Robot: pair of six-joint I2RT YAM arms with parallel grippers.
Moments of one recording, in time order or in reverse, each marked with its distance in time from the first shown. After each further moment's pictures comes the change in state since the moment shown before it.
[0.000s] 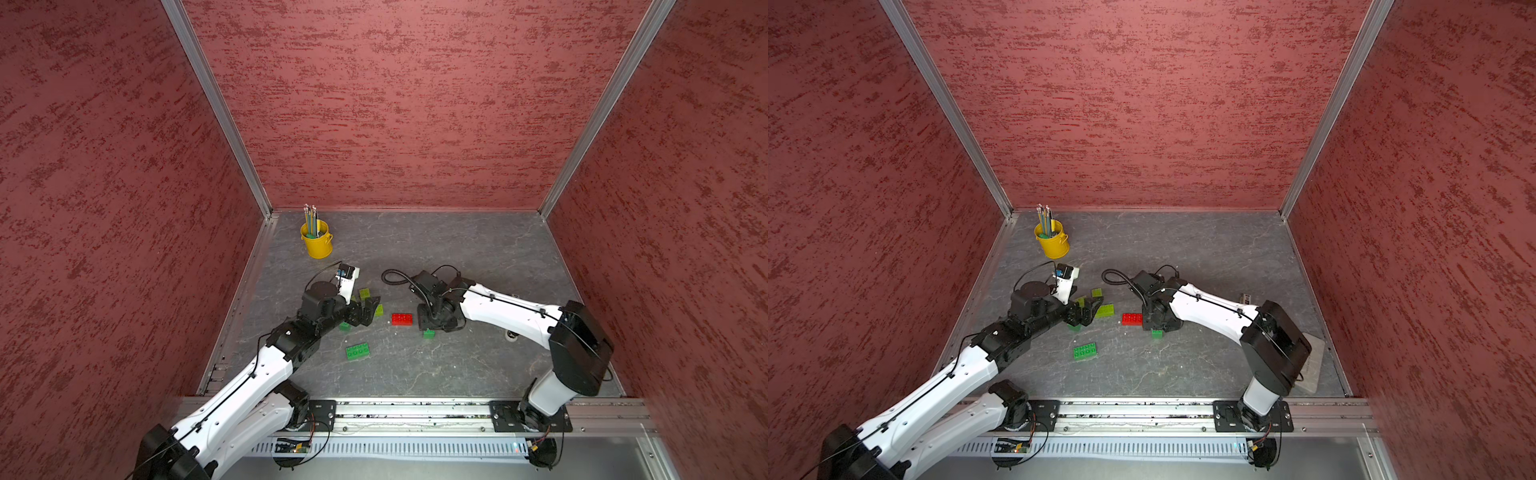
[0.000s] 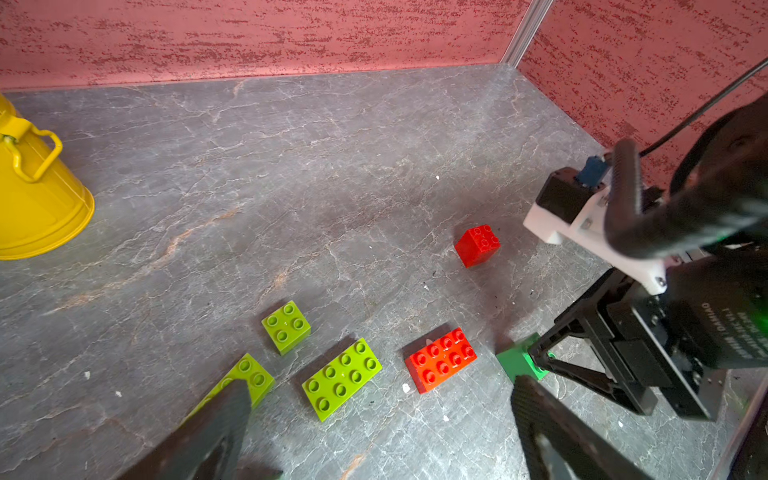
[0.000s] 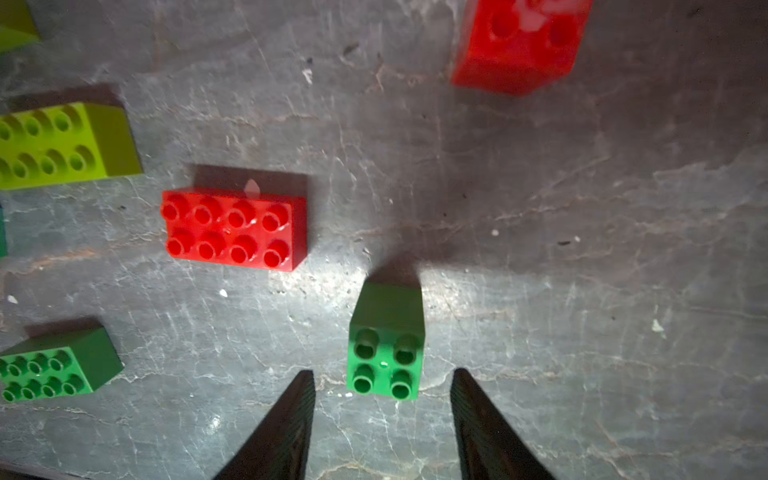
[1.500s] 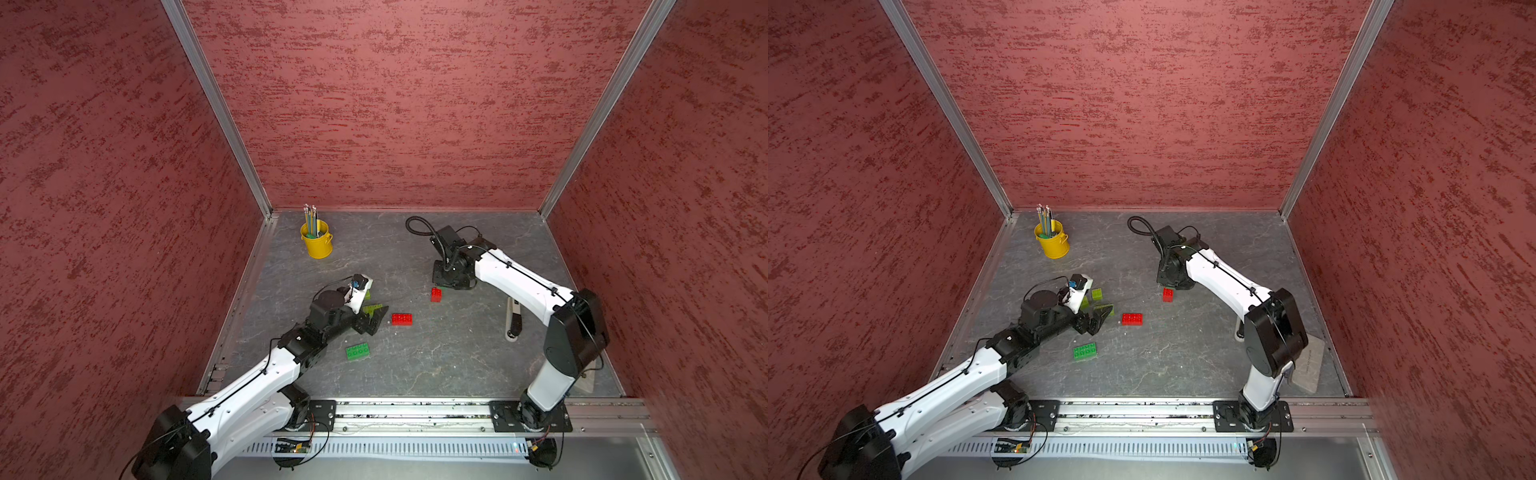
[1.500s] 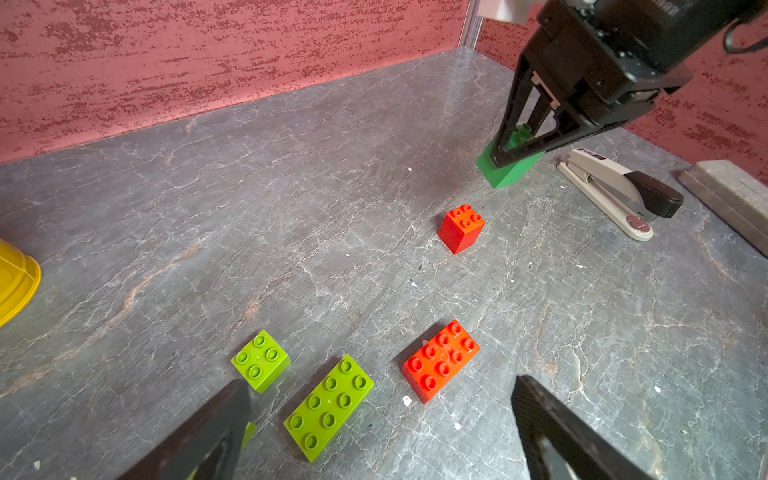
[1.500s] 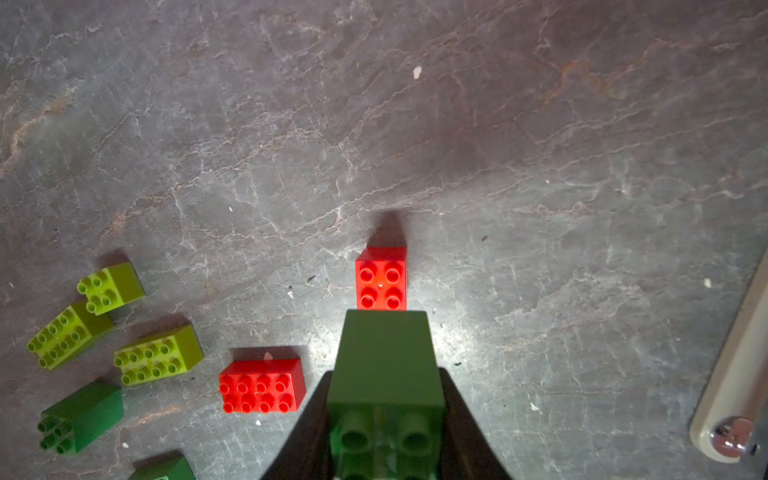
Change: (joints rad) left arm -0.060 0.061 -0.132 0.254 0.022 0.159; right arm -0.265 0.101 0.316 -0.114 0.050 -0.086
